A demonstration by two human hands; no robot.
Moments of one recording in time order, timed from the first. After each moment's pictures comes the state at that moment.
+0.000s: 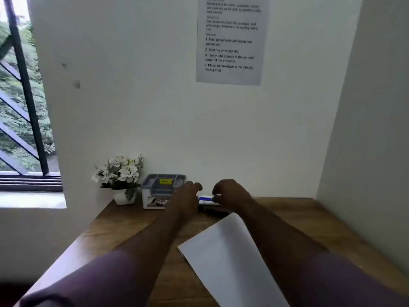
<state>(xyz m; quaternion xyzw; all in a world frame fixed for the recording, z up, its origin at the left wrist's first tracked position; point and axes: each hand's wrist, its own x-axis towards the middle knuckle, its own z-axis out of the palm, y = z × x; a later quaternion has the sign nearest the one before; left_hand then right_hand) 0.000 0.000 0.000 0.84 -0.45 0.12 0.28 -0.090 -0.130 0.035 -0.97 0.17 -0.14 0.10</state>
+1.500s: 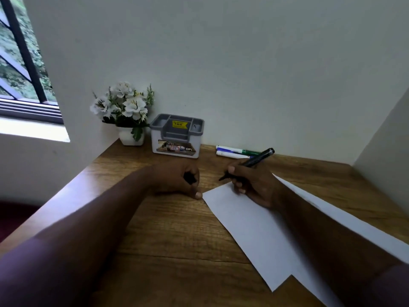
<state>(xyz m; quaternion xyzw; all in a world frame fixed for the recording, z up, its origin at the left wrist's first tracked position) 0.032 0.067 -0.031 0.80 -0.50 -0.21 0.24 -0.105 -0.128 -0.042 -0.67 0.06 -0.10 0.74</state>
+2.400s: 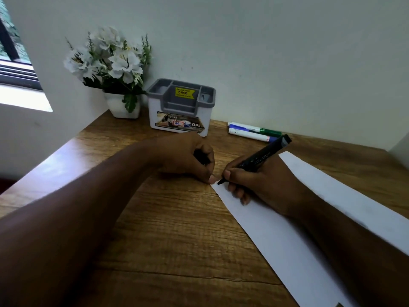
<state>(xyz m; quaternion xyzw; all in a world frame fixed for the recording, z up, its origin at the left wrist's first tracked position) 0.046 0.050 -0.028 0.78 -0.49 -0.29 0.27 -0.103 -0.099 -0.047 -0.82 0.06 -0.06 0.57</state>
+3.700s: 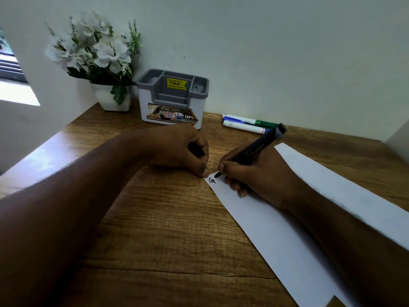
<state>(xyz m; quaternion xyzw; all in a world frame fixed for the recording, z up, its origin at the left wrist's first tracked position) 0.044 0.044 -0.025 0.79 -0.48 -0.29 0.23 -0.108 -0.091 -0.041 -0.84 0.09 -0.08 0.52</state>
